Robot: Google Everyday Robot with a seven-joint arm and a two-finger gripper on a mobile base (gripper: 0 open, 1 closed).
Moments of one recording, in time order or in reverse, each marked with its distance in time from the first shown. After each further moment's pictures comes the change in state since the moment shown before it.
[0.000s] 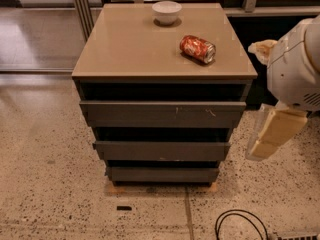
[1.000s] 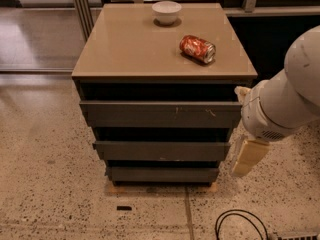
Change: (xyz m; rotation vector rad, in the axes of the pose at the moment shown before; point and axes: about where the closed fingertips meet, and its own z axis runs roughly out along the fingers) arm 0.038 0.021 0.112 -0.064 0.047 0.048
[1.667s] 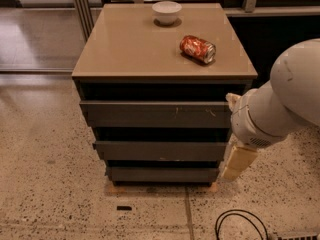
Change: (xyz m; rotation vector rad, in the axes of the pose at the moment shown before) arm -0.013 0.011 0.018 -0.014 -0.029 0.007
